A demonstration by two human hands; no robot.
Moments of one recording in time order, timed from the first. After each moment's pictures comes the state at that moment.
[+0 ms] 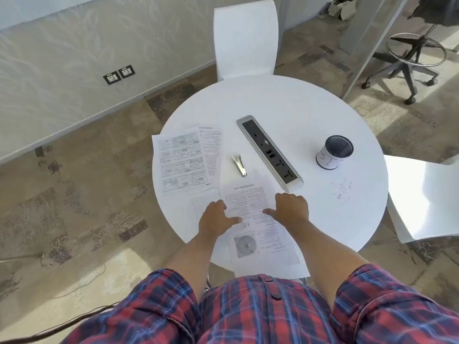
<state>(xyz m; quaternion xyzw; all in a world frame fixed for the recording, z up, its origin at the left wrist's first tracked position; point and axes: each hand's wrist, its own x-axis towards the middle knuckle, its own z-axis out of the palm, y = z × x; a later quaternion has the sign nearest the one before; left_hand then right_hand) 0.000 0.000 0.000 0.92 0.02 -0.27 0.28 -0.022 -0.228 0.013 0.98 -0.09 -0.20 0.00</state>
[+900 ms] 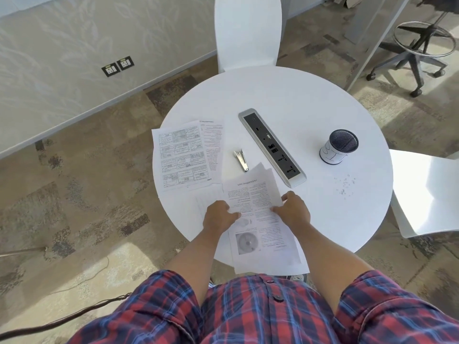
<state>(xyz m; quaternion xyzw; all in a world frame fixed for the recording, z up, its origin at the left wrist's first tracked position) 0.000 -0.003 -0.013 0.91 0.06 -0.28 0.31 -0.034 -0.234 -0.022 0.88 -0.31 -0.19 -0.30</state>
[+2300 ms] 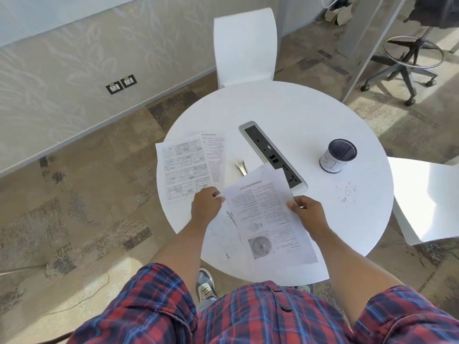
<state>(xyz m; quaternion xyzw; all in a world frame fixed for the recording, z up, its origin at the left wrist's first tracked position) 0.060 0.029 0.009 0.93 0.03 -0.17 0.34 -0.046 -0.271 -0.018 0.76 -0.31 -0.06 -0.57</state>
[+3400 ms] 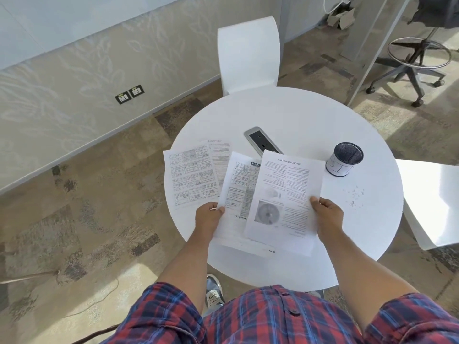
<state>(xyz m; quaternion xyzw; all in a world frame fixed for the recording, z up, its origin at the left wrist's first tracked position) 0.041 0.043 -0.008 0.79 0.20 -0.18 0.54 -0.041 -0.276 -0.013 0.58 -0.47 0.07 -0.66</state>
